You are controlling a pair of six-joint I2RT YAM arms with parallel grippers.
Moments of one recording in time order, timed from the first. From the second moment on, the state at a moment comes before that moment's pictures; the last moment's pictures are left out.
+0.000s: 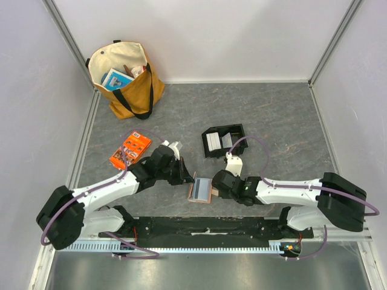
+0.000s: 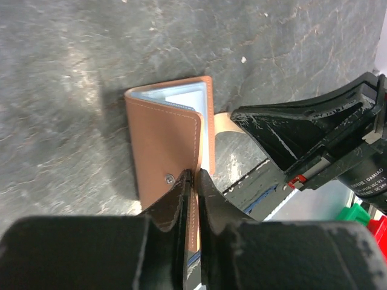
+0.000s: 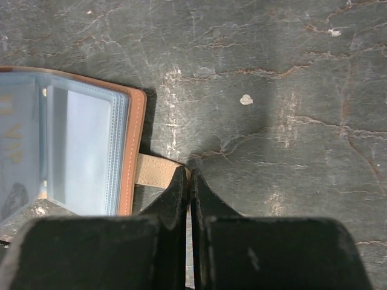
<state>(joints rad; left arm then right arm) -0.73 1.14 0.55 -0.17 0.25 -0.82 1.14 1.33 0.59 -0.30 0.45 1.03</state>
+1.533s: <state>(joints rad) -0.76 1.02 0.54 -0.26 0.02 -0.79 1.14 1.28 0.54 -0.22 0.44 1.08</state>
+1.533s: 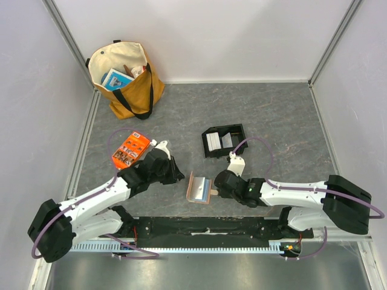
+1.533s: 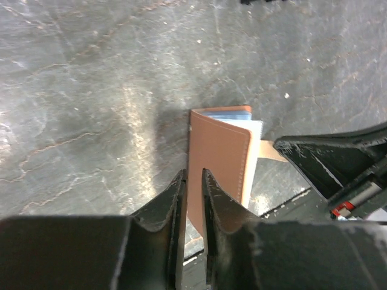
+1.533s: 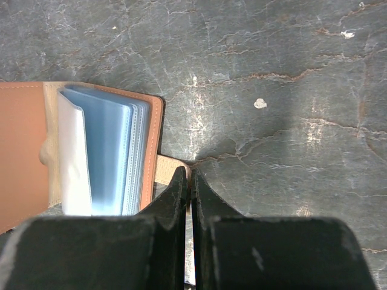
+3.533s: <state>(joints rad) -0.91 1.37 0.52 0.00 0.18 -0.84 1.12 1.37 0.68 -0.10 0.31 0.99</state>
